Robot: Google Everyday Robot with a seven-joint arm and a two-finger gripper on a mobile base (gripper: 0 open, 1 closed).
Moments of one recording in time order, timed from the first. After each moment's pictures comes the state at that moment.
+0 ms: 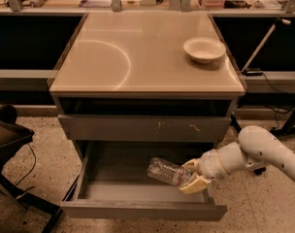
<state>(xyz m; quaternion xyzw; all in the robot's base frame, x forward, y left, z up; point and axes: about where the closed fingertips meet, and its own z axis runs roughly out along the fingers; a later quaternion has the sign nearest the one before) 0.447 -0.123 0.565 -0.58 0.69 0.35 0.25</state>
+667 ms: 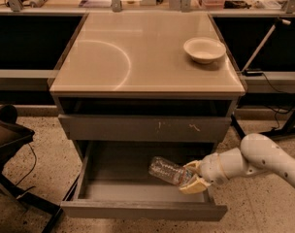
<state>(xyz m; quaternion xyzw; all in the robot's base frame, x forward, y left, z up) 0.453 -0.127 0.552 -0.56 0.70 0.33 0.28</state>
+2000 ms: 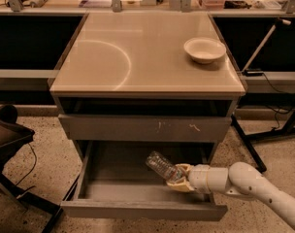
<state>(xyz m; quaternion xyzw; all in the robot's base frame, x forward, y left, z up) 0.506 -0.108 0.476 -0.47 0.72 0.28 0.42</state>
